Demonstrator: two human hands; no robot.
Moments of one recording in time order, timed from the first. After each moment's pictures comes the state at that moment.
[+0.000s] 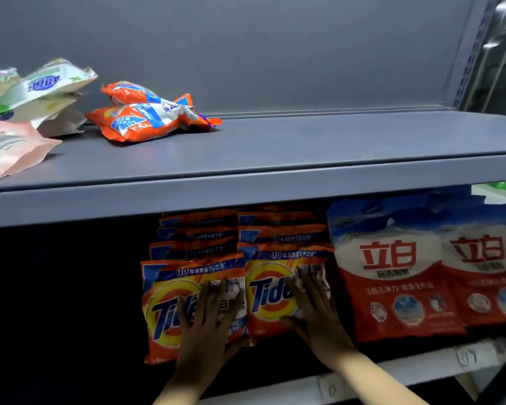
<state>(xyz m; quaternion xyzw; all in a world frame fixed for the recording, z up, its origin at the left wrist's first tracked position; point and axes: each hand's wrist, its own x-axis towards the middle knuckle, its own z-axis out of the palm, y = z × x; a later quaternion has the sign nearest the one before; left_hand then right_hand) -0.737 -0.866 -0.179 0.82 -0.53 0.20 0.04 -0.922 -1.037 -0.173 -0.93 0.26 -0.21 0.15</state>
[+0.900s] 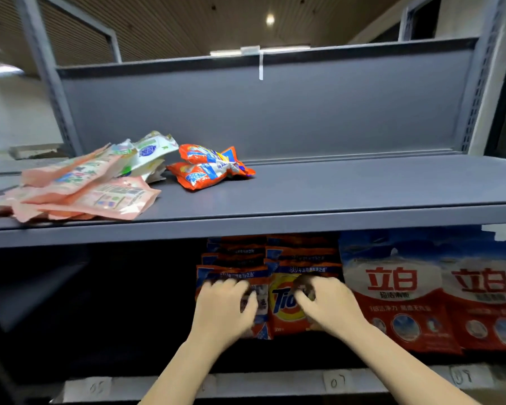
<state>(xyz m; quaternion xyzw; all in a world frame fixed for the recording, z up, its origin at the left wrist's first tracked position) -0.829 -0.797 0.008 0.83 -0.47 0.23 0.17 -0.962 -0.963 0.002 -0.93 0.24 -0.23 0.14</state>
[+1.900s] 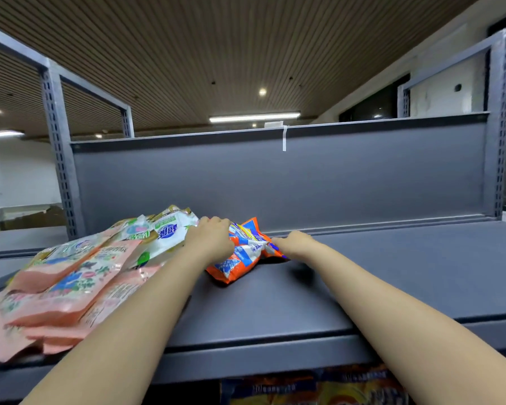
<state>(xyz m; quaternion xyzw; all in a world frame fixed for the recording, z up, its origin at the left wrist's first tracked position) -0.631 -0.858 0.236 0.89 -0.41 0.21 0.06 -0.749 -0.990 0.218 -0.87 0.37 -0.16 0.28</state>
